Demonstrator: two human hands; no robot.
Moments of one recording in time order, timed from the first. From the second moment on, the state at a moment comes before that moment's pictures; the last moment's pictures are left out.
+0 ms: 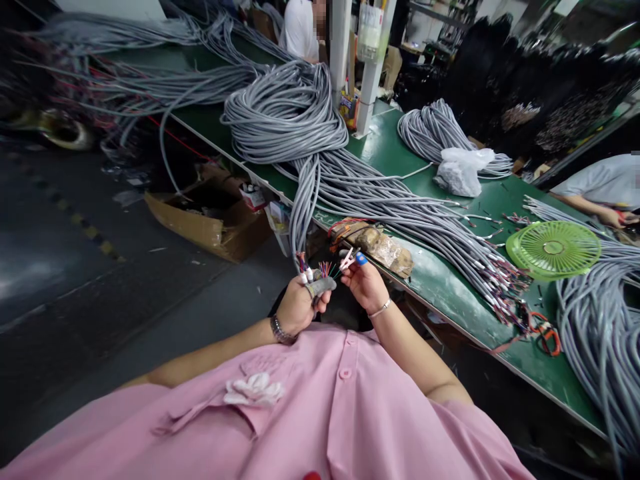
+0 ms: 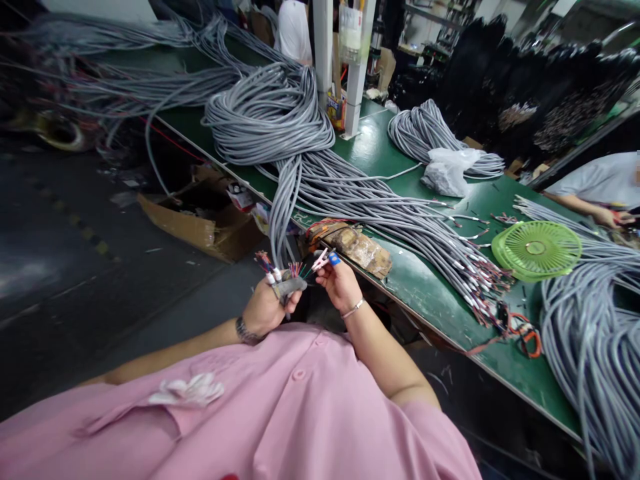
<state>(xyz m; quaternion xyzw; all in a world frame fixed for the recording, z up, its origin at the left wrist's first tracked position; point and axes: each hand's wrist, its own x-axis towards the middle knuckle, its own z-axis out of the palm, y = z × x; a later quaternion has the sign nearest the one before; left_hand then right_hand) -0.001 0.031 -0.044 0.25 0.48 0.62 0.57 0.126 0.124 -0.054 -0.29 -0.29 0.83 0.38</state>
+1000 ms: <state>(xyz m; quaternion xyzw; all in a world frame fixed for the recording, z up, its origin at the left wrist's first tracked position) 0.003 0.032 -0.046 0.23 0.47 0.65 0.55 0.126 0.127 -0.058 -0.27 -0.26 0.85 0.36</state>
